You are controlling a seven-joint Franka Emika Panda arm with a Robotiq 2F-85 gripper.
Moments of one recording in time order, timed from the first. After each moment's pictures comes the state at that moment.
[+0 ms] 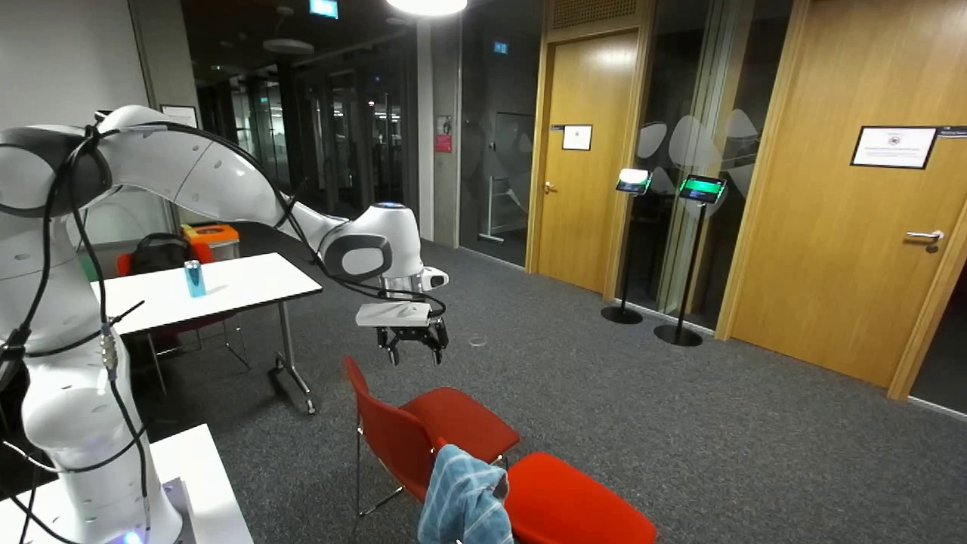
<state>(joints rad) -0.04 -0.10 -0.27 -2.29 -0.09 2.32 -0.90</state>
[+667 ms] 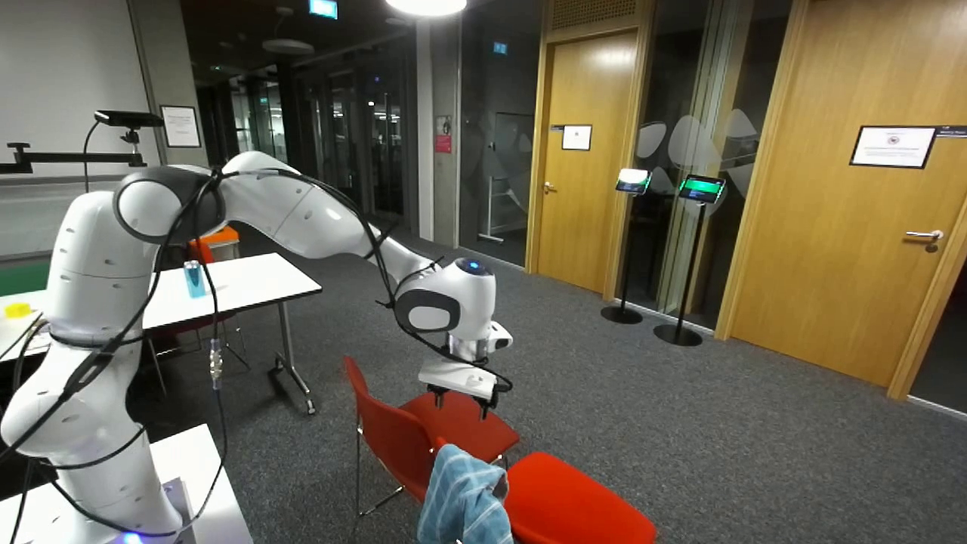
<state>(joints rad) -0.27 0.34 -0.23 -1.93 0.23 2.23 -1.19</state>
